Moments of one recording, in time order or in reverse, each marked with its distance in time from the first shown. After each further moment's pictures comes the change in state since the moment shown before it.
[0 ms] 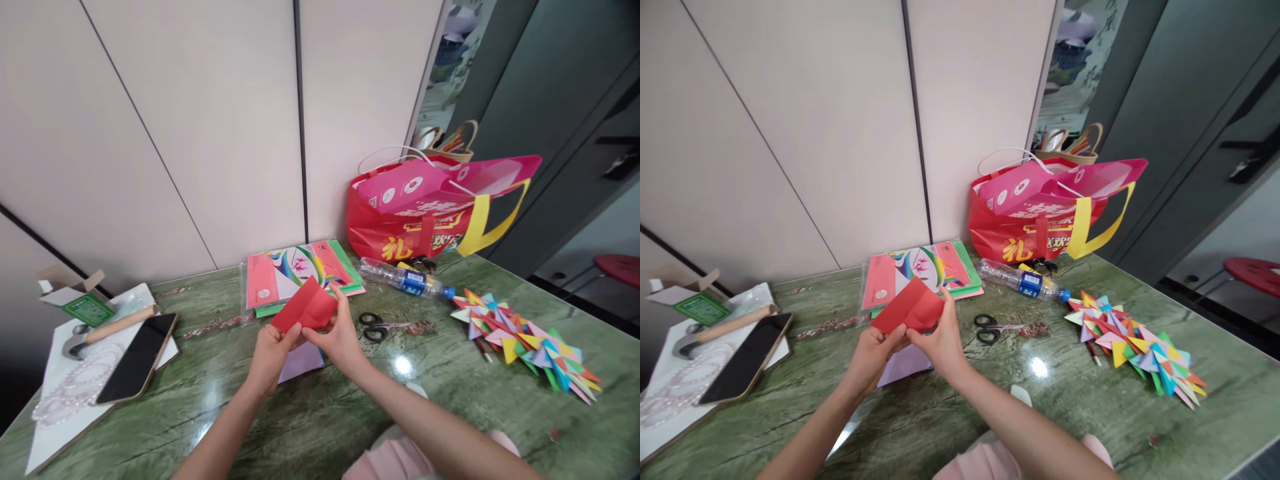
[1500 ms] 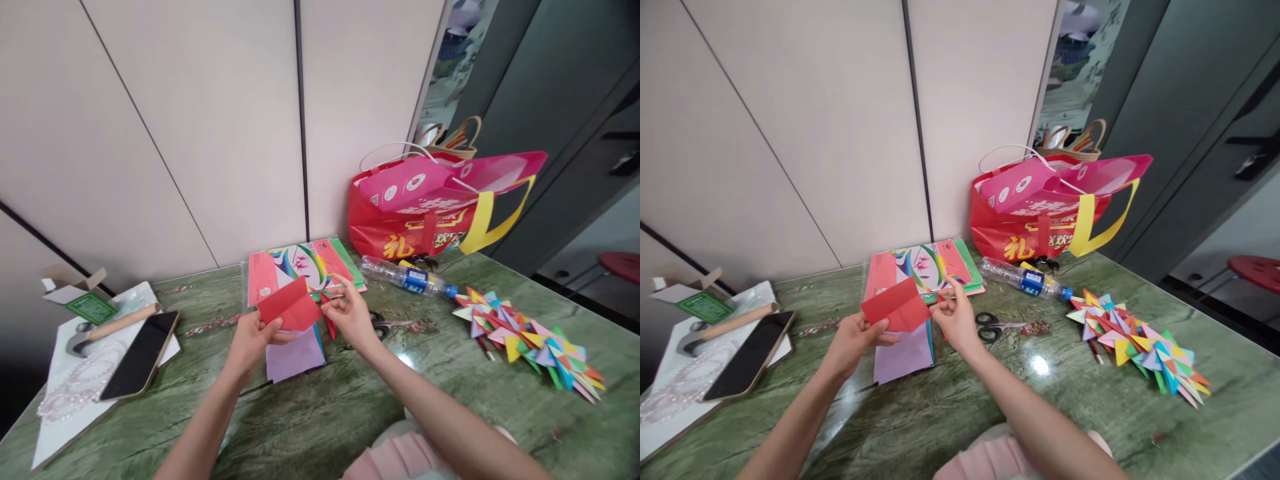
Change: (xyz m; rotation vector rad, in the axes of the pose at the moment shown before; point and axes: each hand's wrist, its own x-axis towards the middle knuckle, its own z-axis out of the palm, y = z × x) left_hand 0.005 0.030 -0.030 0.328 0.107 -0.044; right_hand 0.027 0.006 -0.020 0.311 -0.054 0.132
